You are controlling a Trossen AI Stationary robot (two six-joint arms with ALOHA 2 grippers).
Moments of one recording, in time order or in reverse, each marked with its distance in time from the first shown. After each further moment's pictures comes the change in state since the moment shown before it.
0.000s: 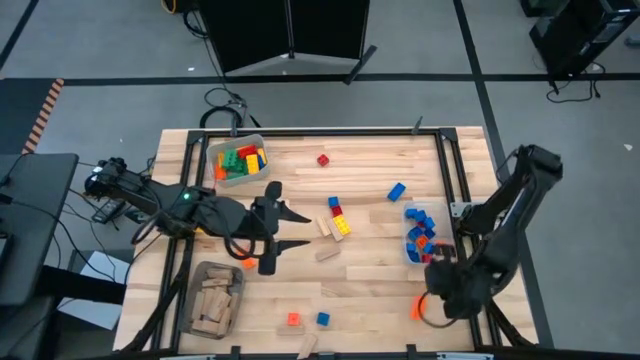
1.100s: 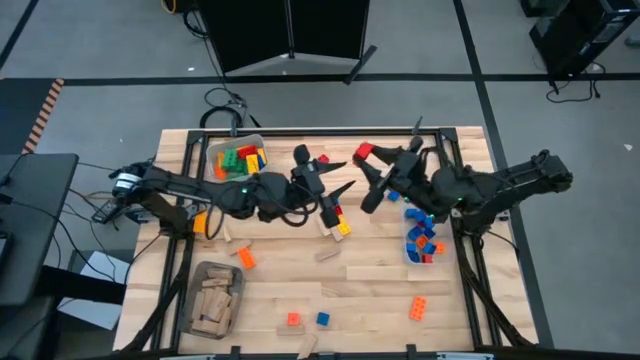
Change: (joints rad) left arm 0.236 0.252 0.000 0.599 -0.229 0.304; right arm -0.683 -0.008 0.352 1.030 0.837 -1.110
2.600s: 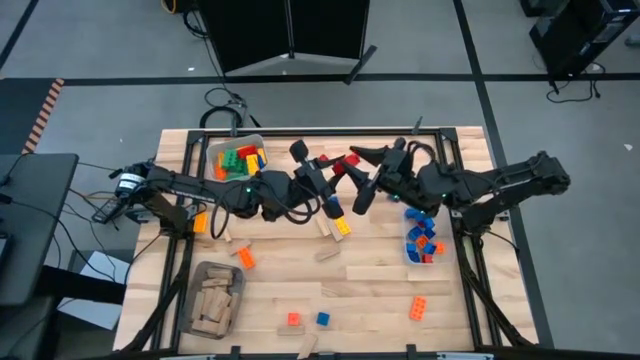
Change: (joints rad) left arm 0.017 0.026 0.001 0.050 -0.116 0.178; right arm -0.074 0.050 -0.002 -0.005 -0.166 0.181
